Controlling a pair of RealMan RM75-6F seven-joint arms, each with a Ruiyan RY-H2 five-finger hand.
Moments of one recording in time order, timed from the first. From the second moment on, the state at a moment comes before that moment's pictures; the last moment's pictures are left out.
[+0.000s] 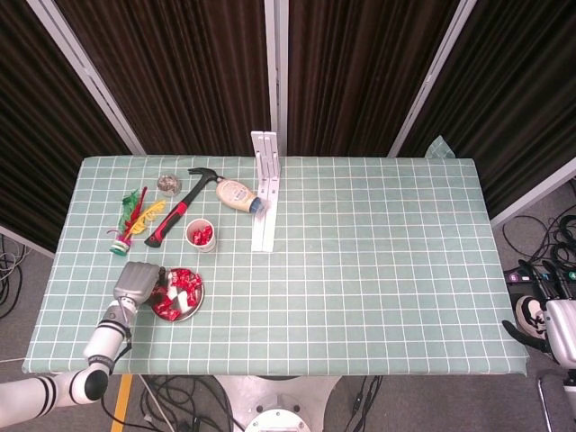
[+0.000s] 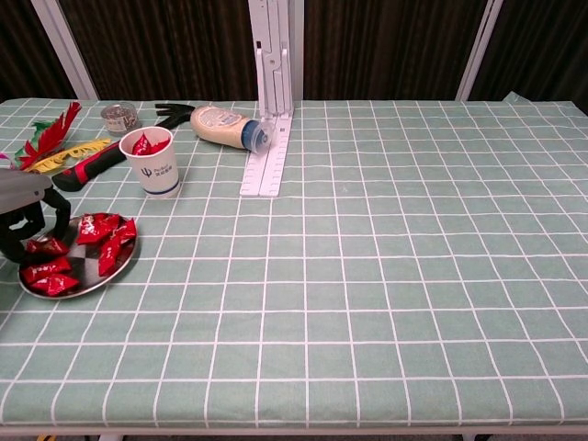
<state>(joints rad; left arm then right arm) -0.60 -1.49 -0.01 -1.41 0.87 0.94 0.49 0.05 -0.96 0.05 -1.64 -1.54 1.50 0.17</state>
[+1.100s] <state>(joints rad) -0.78 -1.40 -0.25 -1.46 0.97 0.87 0.34 0.05 -0.97 0.05 -1.63 -1.53 1.49 0.17</state>
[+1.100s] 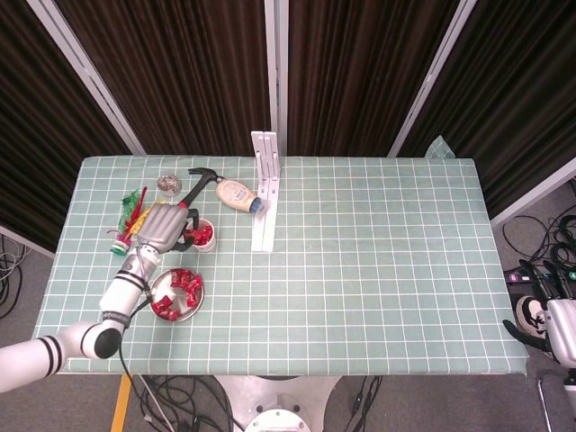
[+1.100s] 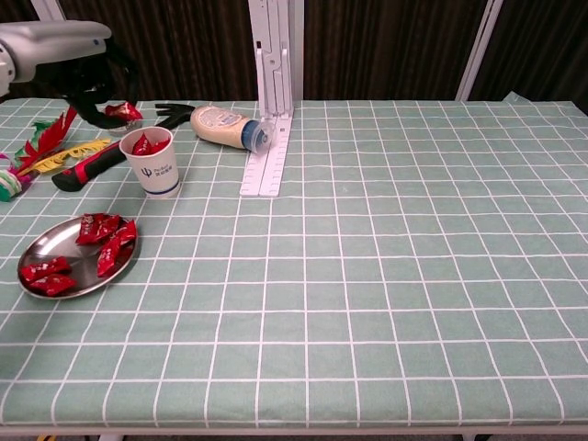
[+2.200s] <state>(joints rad) -0.92 -1.44 -0.17 -1.41 0.70 0.82 0.53 0.05 -0.97 0.05 -1.63 -1.52 1.49 0.18</state>
